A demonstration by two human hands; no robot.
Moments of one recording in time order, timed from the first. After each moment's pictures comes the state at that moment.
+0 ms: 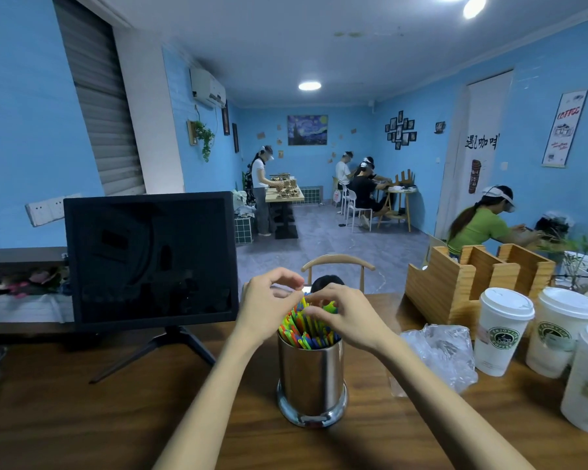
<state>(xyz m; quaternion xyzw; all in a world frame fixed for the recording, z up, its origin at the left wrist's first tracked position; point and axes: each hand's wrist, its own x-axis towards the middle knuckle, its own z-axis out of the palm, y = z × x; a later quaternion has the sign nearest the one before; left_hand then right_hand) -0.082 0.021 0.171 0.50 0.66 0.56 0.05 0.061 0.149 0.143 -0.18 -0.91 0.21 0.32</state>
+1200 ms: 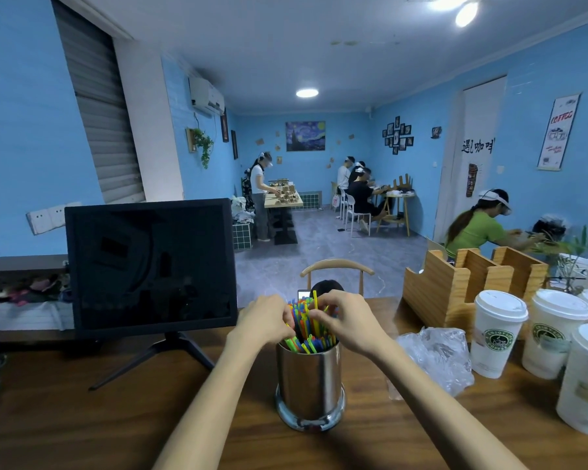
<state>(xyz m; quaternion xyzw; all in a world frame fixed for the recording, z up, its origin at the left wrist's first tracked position) -0.091 0.035 0.170 0.53 0.84 0.14 0.03 0.064 0.148 0.141 -0.21 -0.90 0.16 0.35</state>
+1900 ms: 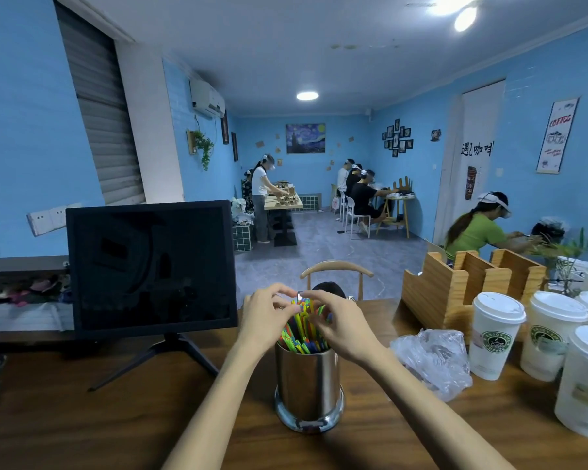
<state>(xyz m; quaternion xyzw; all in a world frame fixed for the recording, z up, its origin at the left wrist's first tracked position) -0.087 0.035 0.152 0.47 0.75 0.48 0.02 0.059 0.141 0.131 -0.20 -0.89 0.19 0.35</state>
